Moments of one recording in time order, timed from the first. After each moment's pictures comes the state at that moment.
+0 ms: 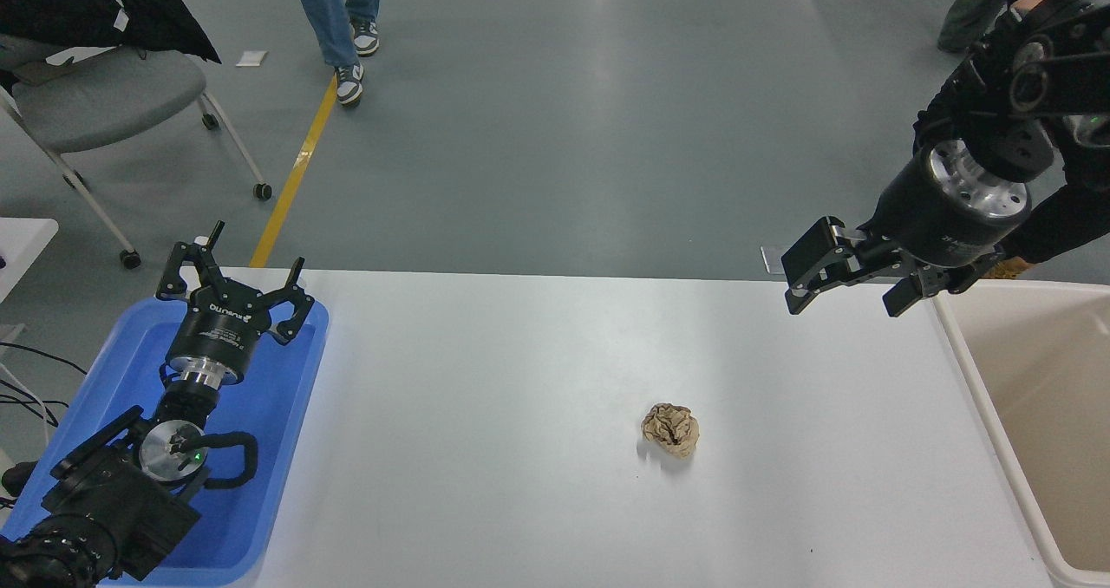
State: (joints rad) left arm -0.60 0.23 -0.89 -0.31 -0.13 -0.77 -0.37; right arm 2.25 -0.37 -1.27 1.41 -0.21 0.79 0.06
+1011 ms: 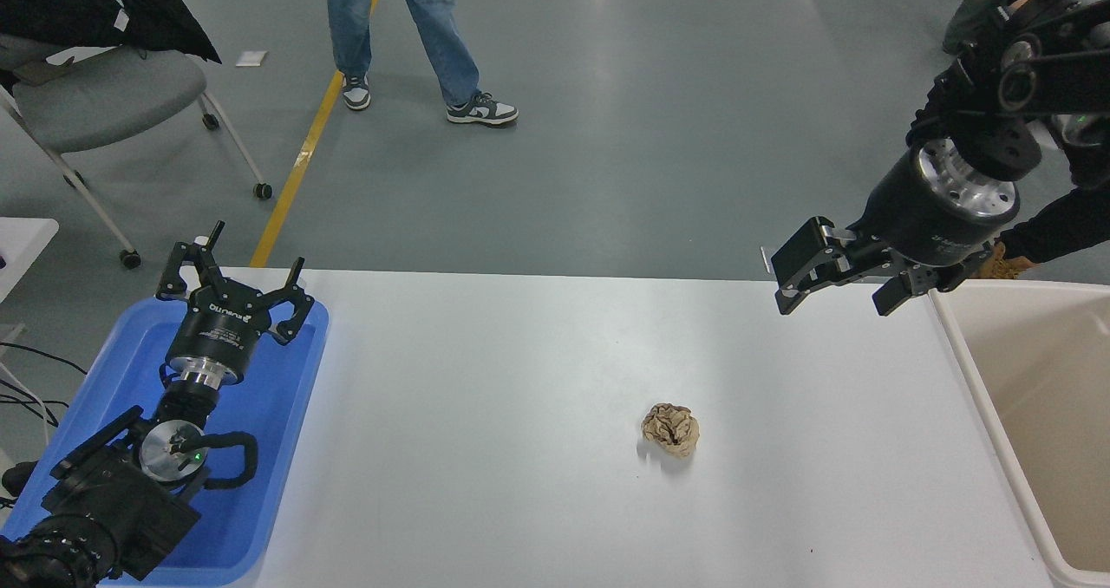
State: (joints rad) left arm -0.60 0.23 -0.89 -0.31 -0.13 -0.77 -0.37; right arm 2.24 -0.35 -1.26 1.40 -0.21 0.79 0.06
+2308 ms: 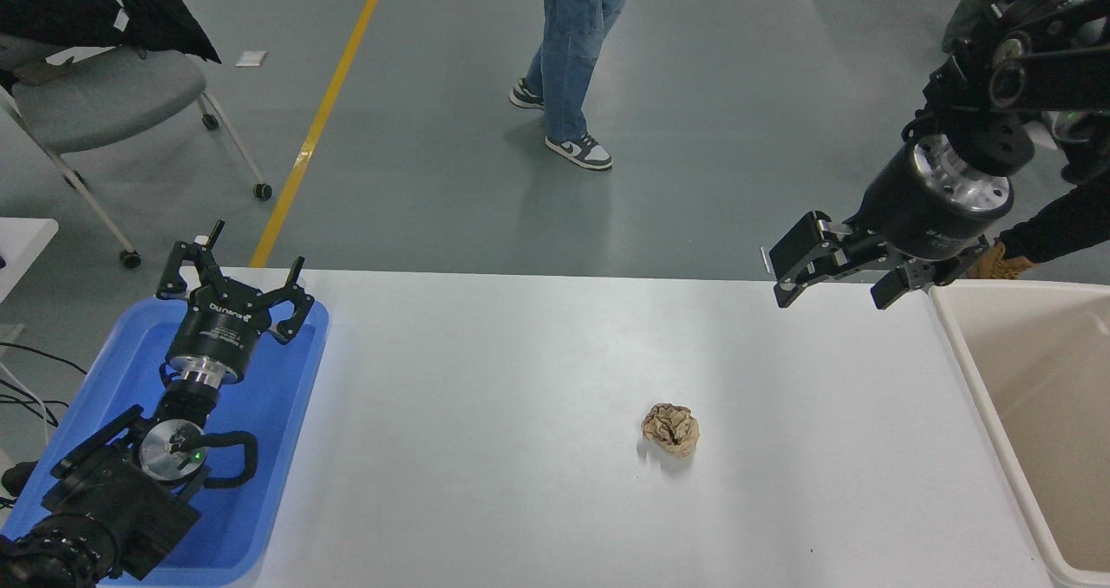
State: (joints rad) left arm -0.60 0.23 -0.89 -0.31 -0.13 -0.77 -0.37; right arm 2.23 -0.34 -1.26 1.38 -0.20 0.79 0.06
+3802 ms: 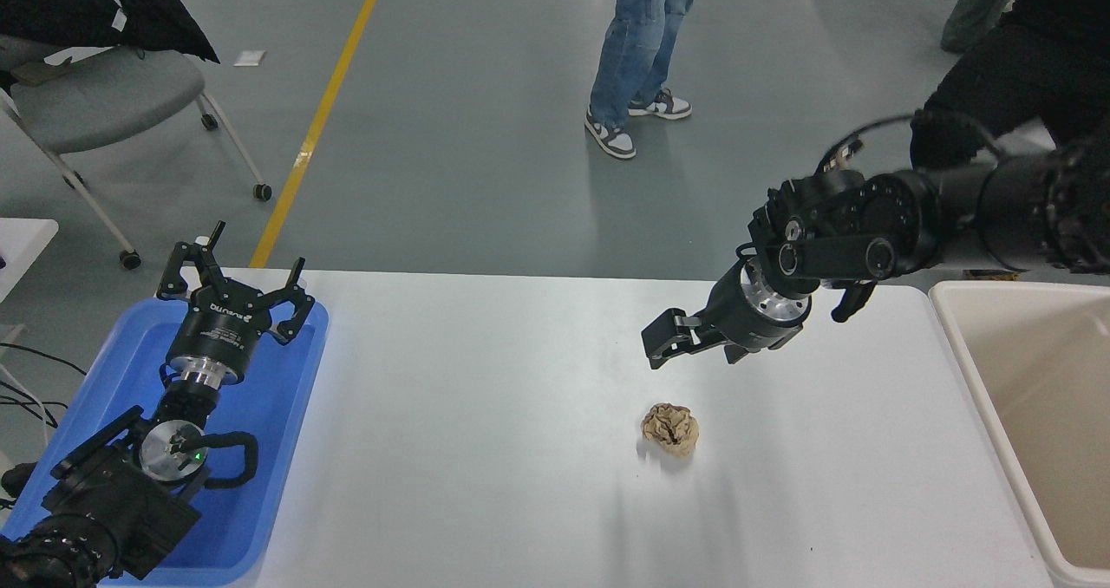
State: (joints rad) left arm -0.60 0.23 -0.89 -0.31 -0.13 -0.77 -0.37; right arm 1.61 -0.04 -1.06 1.04 -0.22 0.39 0.06
